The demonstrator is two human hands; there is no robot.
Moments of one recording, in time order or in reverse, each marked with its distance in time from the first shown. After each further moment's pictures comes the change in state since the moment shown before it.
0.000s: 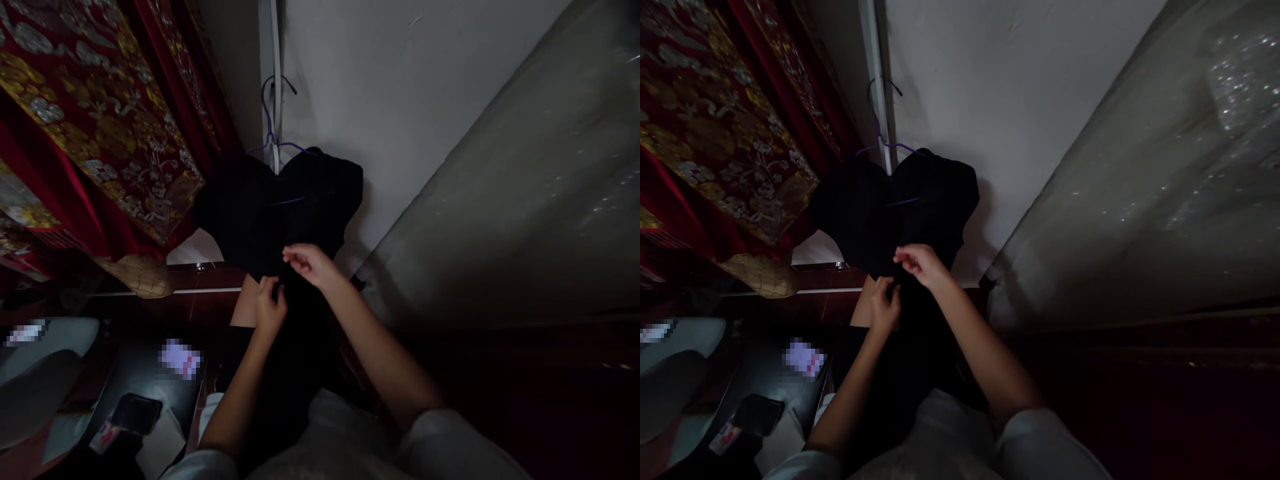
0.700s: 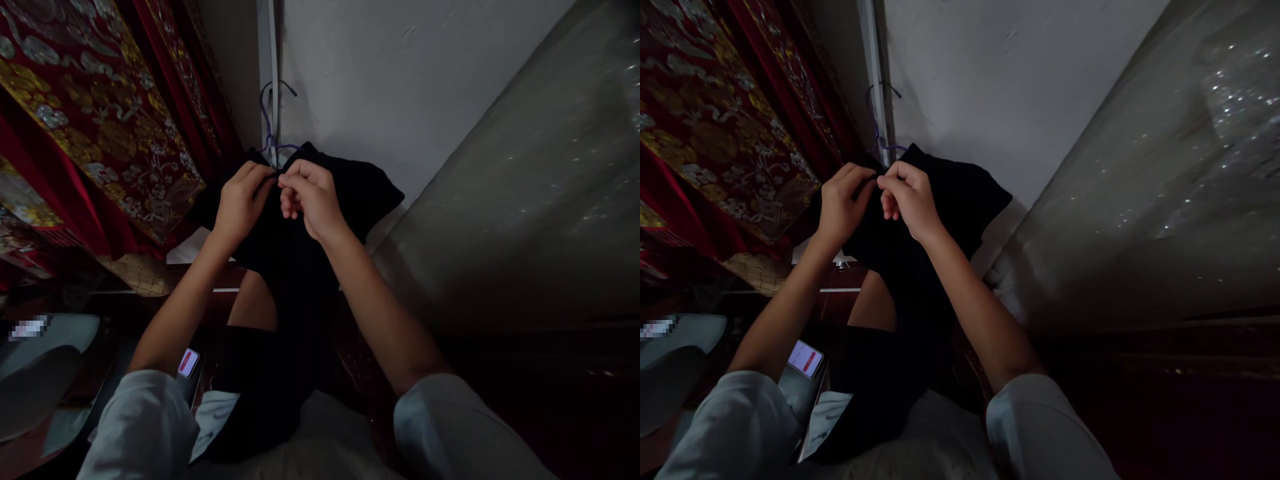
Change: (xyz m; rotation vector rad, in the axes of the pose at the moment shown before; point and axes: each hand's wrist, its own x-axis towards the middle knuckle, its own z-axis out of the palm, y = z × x) left_hand 0.200 0.123 -0.087 0.316 0.002 0.733; right_hand -0.013 -0.105 0.055 -0.212 -0.098 -0.699
